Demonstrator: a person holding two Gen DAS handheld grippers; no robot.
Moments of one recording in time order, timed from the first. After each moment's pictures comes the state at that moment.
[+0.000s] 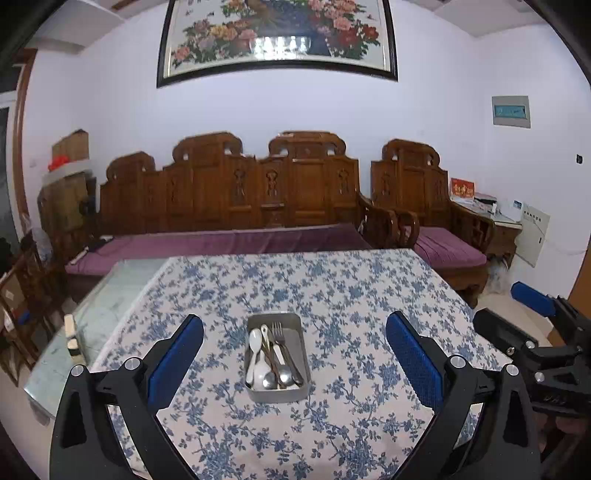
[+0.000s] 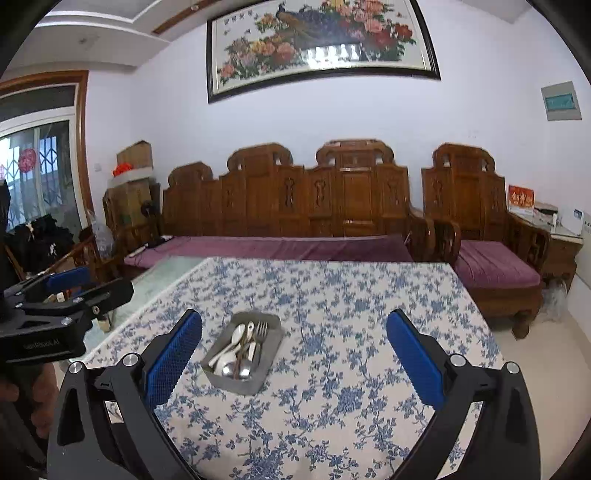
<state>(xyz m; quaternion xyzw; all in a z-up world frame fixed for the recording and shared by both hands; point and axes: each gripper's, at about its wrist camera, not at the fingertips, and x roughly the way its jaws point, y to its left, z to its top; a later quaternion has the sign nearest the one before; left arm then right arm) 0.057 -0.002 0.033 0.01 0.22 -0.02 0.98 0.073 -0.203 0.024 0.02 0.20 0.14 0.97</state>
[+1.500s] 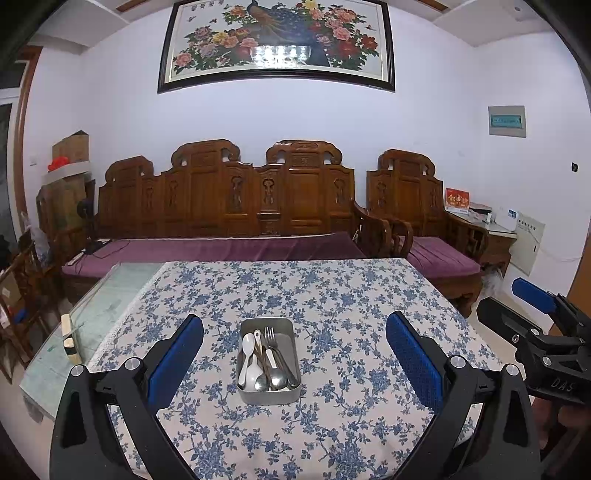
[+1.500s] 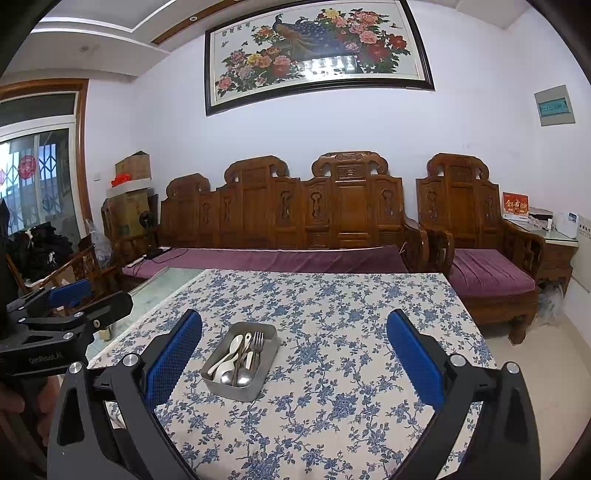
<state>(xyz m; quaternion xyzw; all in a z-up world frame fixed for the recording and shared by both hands) 0.049 -0.005 0.033 0.00 0.21 -0.03 0.98 0.061 -0.210 0.036 0.02 0.18 0.13 0.98</state>
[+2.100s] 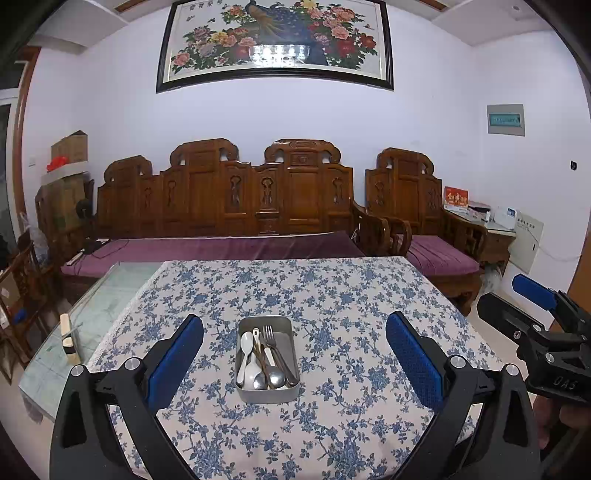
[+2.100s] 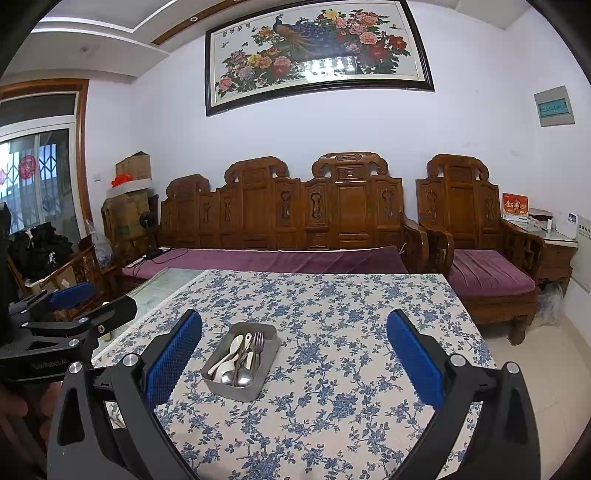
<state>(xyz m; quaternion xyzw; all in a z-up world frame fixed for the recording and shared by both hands) 0.048 -0.007 0.033 0.00 0.21 -0.03 0.98 0.060 -0.209 0.035 0.02 0.18 0.13 0.98</state>
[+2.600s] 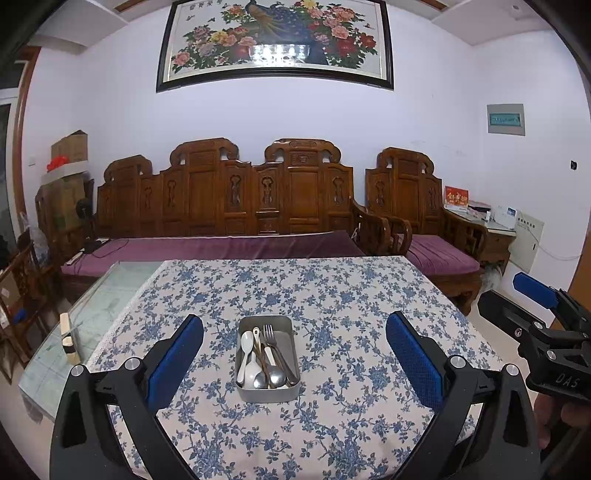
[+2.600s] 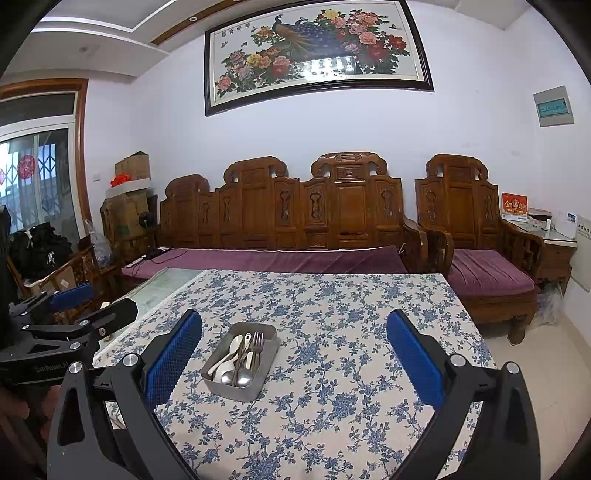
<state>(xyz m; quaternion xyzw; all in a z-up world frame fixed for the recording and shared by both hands) 0.048 -0.005 0.030 0.00 0.21 -0.04 0.98 0.059 -0.211 0.033 0.02 0.18 0.13 0.98</state>
